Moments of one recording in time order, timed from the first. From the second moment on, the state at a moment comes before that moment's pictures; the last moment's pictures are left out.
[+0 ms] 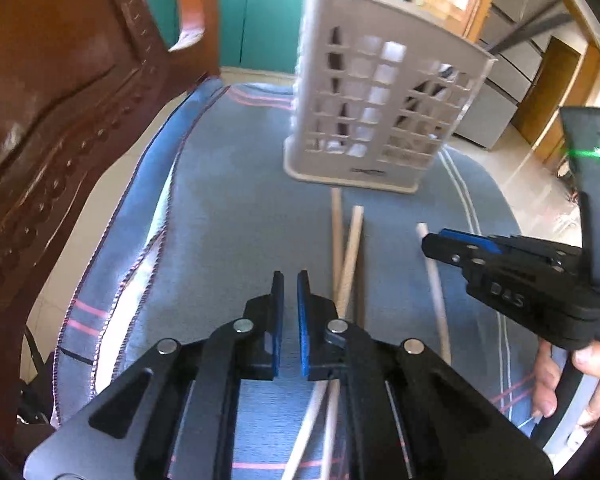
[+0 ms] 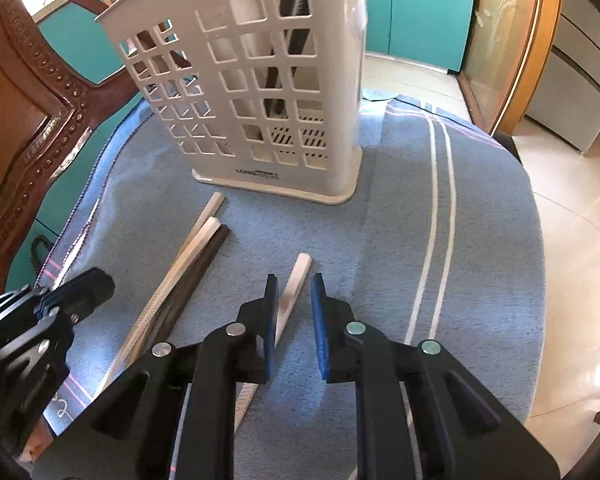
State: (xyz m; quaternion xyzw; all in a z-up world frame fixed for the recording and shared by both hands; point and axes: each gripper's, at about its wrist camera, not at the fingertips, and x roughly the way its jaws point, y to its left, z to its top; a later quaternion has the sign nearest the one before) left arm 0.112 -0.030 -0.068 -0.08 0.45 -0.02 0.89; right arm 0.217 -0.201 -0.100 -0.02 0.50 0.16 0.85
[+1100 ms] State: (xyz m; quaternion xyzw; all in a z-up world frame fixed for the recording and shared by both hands) left arm 0.120 -0.046 -0.077 -0.08 0.48 -0.08 0.87; right arm 0.212 -0.184 -0.108 -0.04 0.50 0.17 0.85
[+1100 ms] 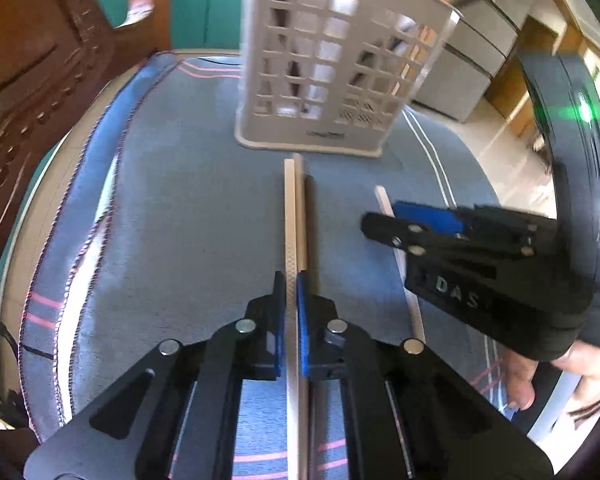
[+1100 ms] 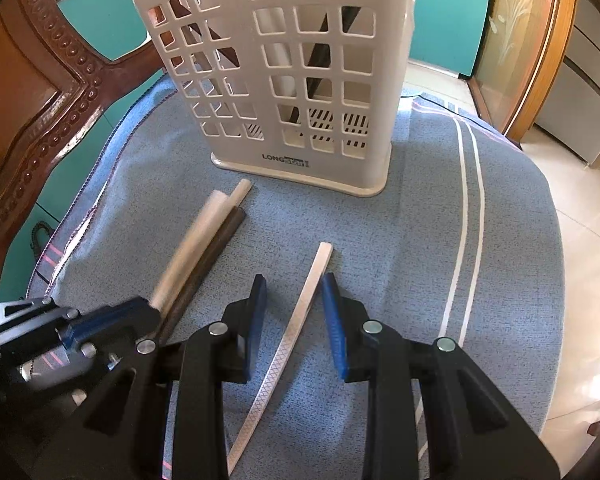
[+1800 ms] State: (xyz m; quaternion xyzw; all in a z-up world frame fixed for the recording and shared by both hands) left arm 0.127 -0.018 -0.088 -0.08 0.49 0.00 0.87; right arm 0.207 -0.165 -0.111 -0.07 0.49 0.15 0.86
